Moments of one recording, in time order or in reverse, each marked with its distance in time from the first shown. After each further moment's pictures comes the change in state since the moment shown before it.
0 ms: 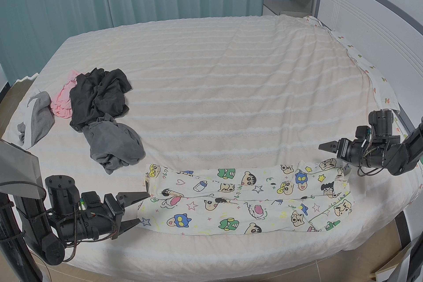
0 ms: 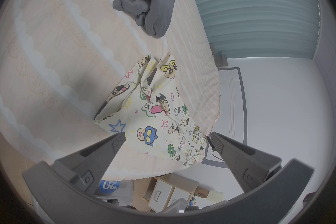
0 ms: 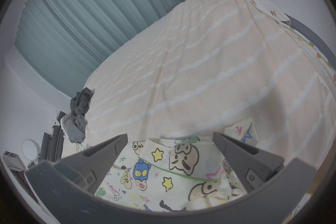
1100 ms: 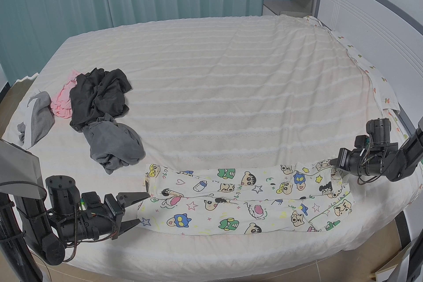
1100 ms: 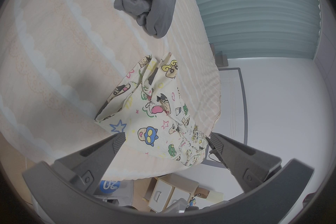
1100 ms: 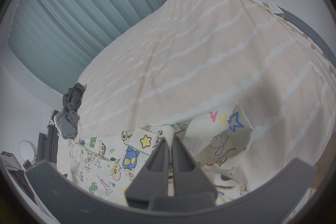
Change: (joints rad) left arm -0.001 0.004 0.000 0.000 0.005 -0.001; right arm 0.001 0.025 0.053 -0.007 -0.041 -0.005
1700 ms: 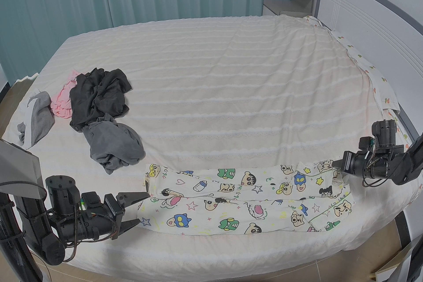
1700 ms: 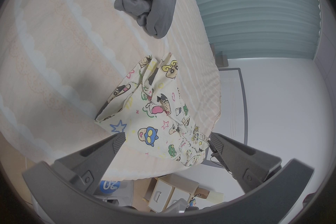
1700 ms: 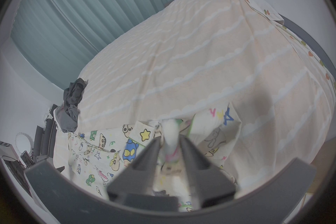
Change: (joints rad) left arm 0.000 0.000 0.000 0.000 0.002 -0.001; right arm -0.004 -0.067 0.065 0.000 -0.001 -0.053
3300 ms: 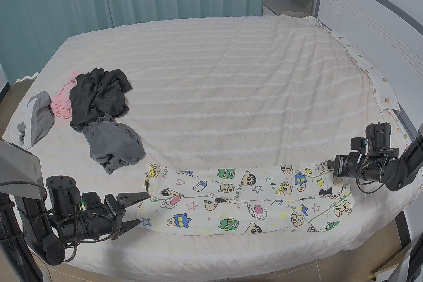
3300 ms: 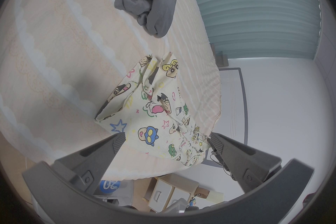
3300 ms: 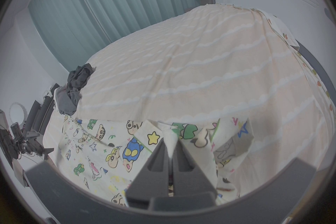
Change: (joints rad) left arm -0.003 0.002 0.000 0.000 0.000 -0.001; right arm 0.057 0.036 0.026 -0.124 -0.029 -0.153
